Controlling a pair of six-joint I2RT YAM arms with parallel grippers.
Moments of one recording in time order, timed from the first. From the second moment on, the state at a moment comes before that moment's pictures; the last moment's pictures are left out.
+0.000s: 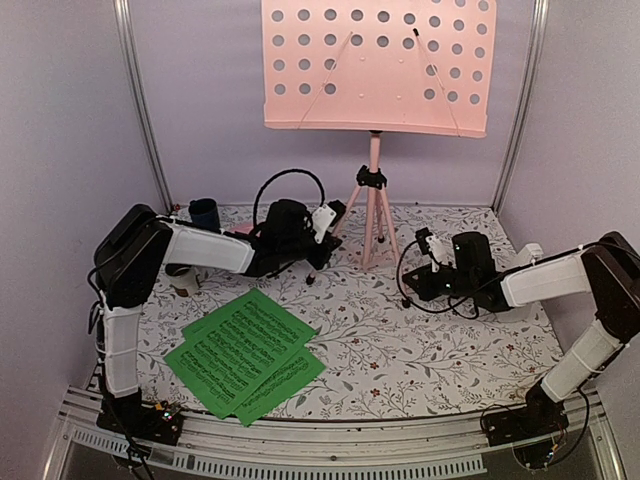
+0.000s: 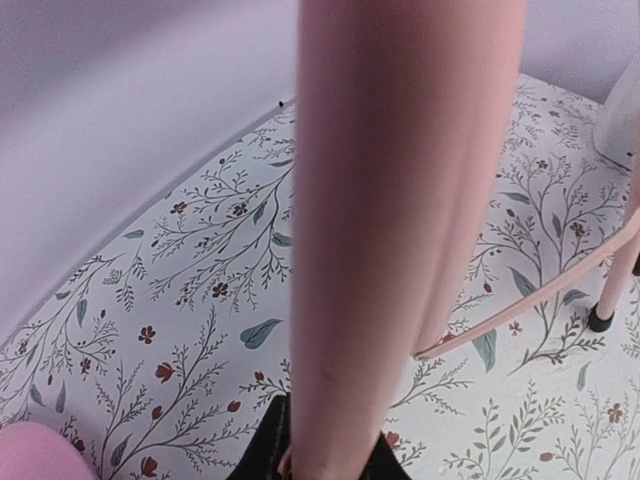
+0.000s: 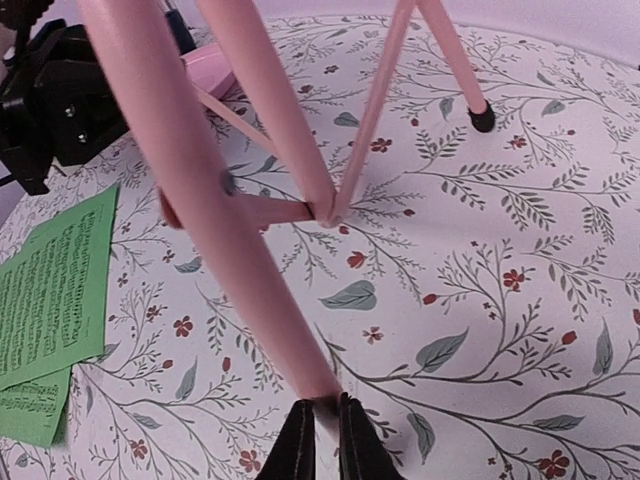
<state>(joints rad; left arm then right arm) -0.74 2.09 1.36 0.33 0.03 0.18 0.48 1.57 0.64 0.38 -0.25 0.17</state>
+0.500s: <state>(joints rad) -0.76 2.09 1.35 0.32 -0.03 0.16 0.44 1.55 0.60 0.32 -0.22 0.19</state>
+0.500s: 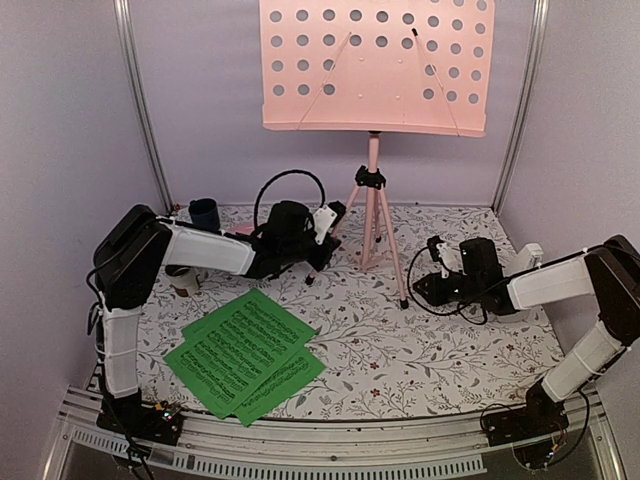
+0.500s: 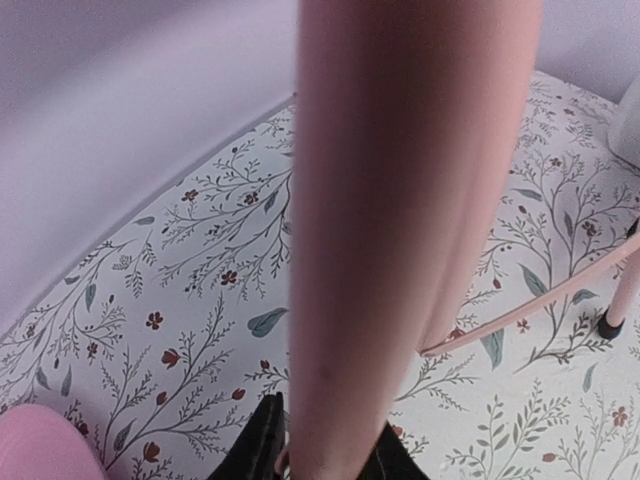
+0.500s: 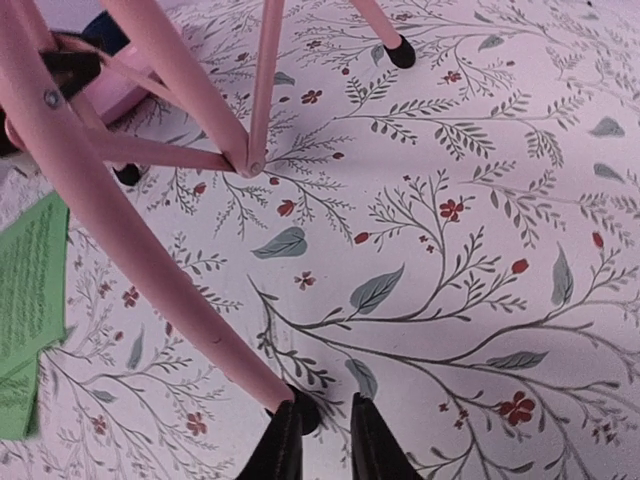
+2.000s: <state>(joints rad) -0.75 1.28 0.60 -0.20 -0.13 -0.63 0.76 1.48 0.83 0.10 -0.43 0.29</state>
